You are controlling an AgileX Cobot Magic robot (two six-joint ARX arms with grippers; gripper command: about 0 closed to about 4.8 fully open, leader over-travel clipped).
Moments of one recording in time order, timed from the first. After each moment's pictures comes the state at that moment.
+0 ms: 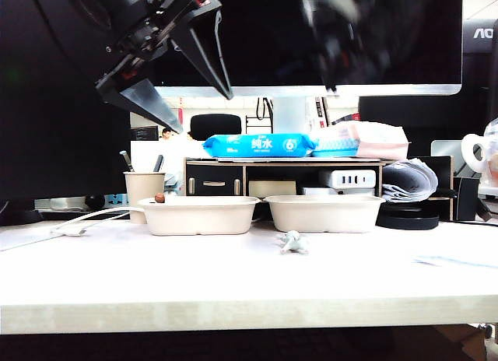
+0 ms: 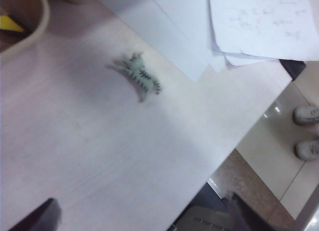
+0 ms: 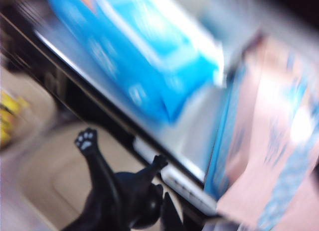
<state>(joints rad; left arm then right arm) -0.50 1.58 1.36 -0.72 0.40 -0.02 0.30 1.70 1.45 -0.24 -0.08 -0.48</state>
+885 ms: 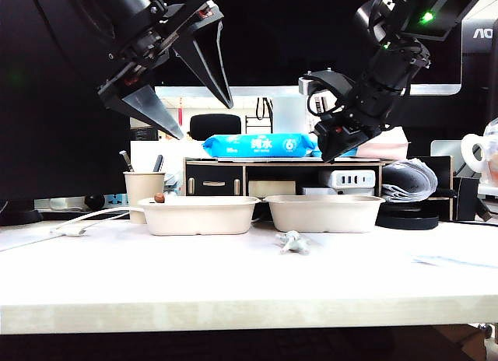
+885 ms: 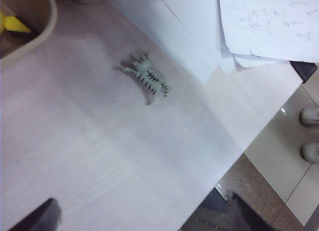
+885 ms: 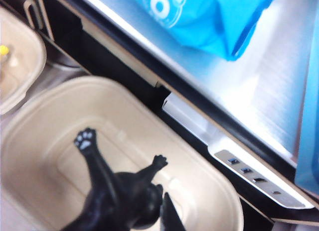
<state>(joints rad) -0.50 1.60 1.36 -0.70 0.38 -0.02 0.28 1.89 1.45 -0.19 -0.13 -0.42</state>
